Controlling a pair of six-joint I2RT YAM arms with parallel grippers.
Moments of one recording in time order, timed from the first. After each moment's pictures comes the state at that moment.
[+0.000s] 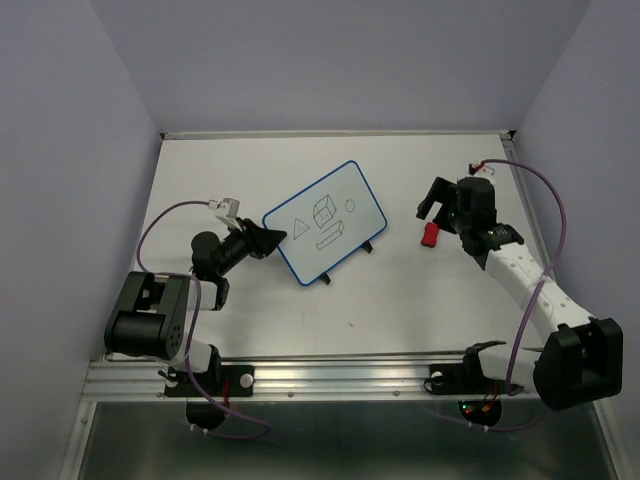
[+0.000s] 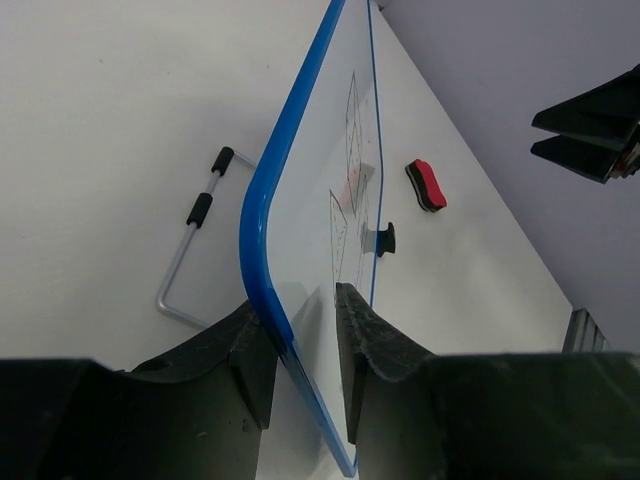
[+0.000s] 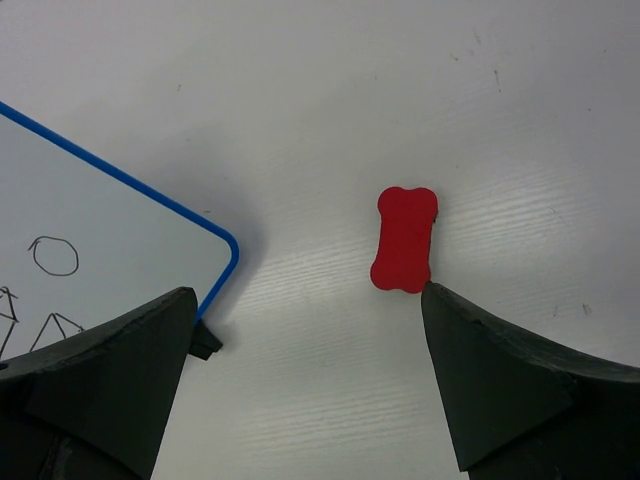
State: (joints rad) left arm -0.13 1.47 0.29 1.13 0.62 -0.64; right arm 0.21 1.19 0.88 -0.25 0.19 0.52
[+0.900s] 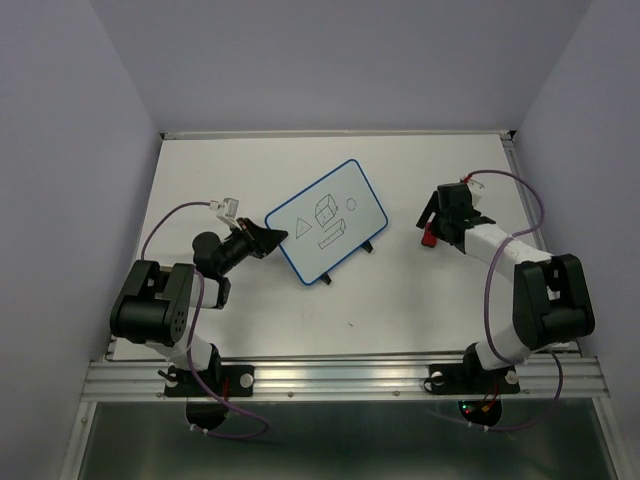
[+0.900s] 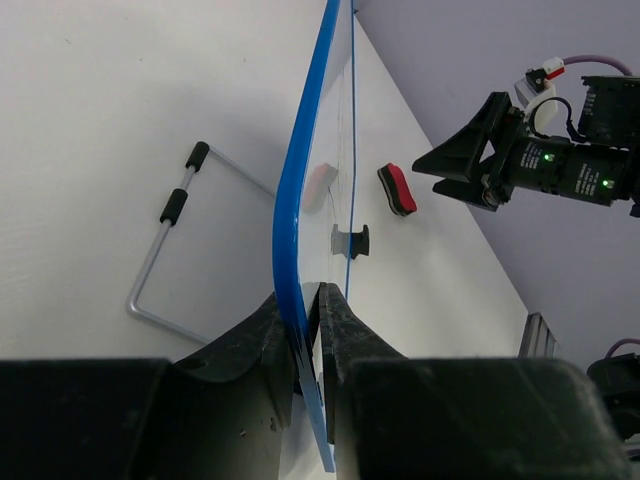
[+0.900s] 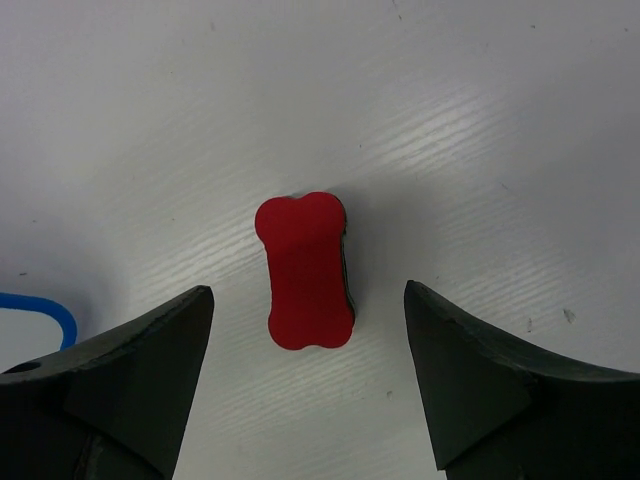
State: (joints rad) left arm -0.13 1.56 0.29 1.23 0.66 -0.74; right arm 0.19 1.51 0.87 -0.18 0.34 0.58
